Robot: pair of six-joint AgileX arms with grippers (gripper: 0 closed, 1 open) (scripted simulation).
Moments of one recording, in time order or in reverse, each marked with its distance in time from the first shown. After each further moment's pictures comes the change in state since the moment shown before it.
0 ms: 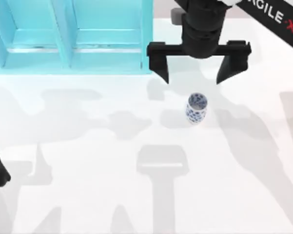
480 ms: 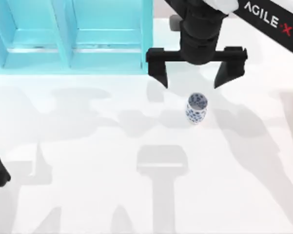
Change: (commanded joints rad) left arm 0.000 0.000 0.000 0.000 0.000 0.000; right arm -0.004 0.000 -0.076 0.072 0.000 -0.004
